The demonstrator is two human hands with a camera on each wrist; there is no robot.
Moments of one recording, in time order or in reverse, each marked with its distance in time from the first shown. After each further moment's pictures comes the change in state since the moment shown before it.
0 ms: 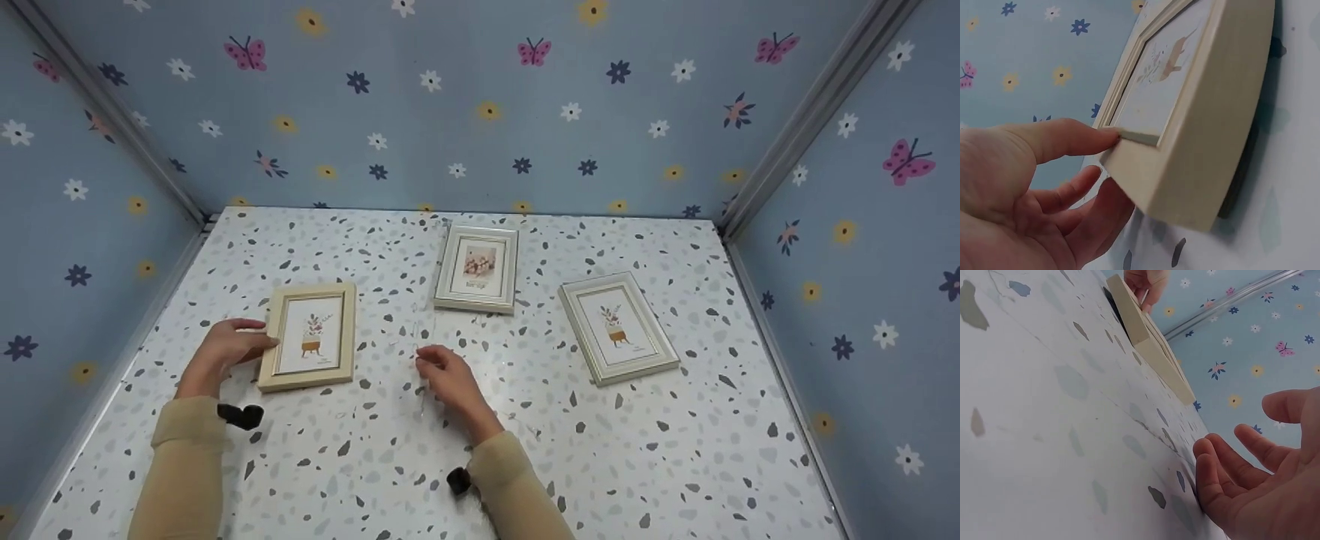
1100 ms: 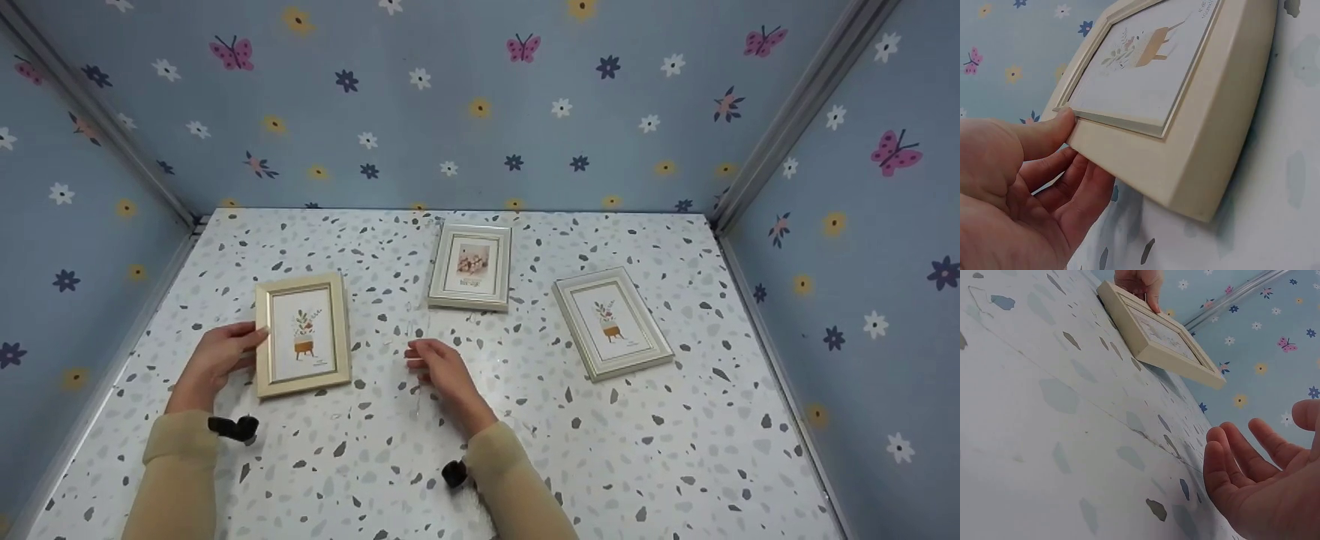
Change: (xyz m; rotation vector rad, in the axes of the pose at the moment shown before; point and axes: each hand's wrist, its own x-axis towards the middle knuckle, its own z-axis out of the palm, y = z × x) left_hand -0.005 -0.006 0.007 -0.179 -0.051 0.091; right_hand 0.023 0.024 -0.005 0.227 -0.010 0.042
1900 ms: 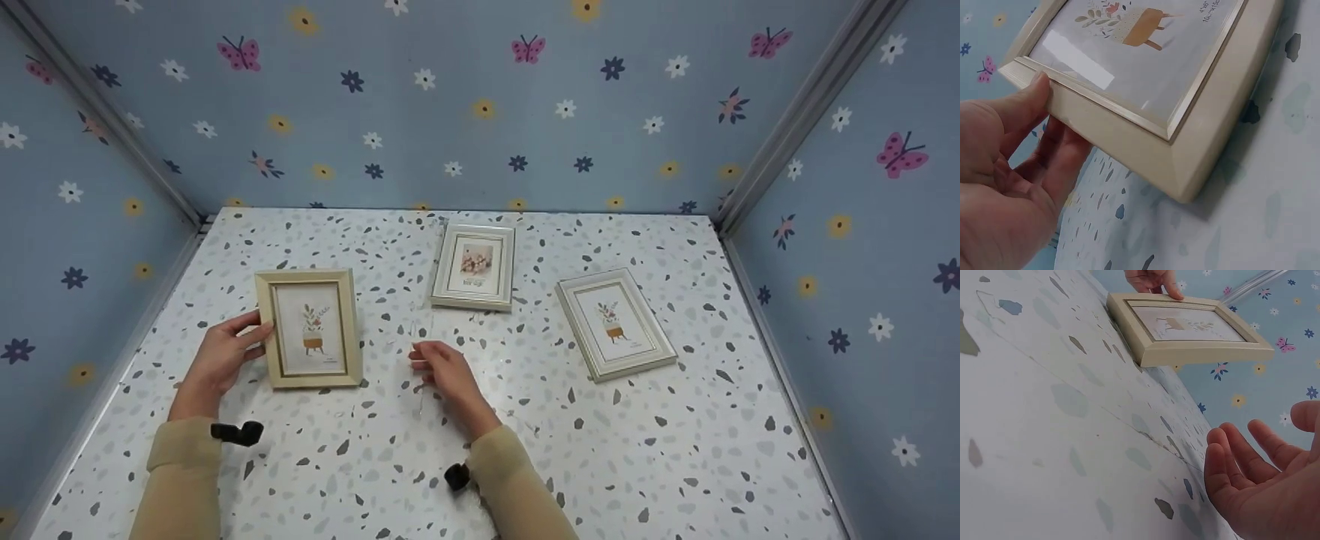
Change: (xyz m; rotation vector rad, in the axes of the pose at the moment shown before) left_hand -0.015 0.002 0.004 -0.147 -0.057 0.238; right_hand -0.002 0.003 0.001 0.018 0.015 -0.003
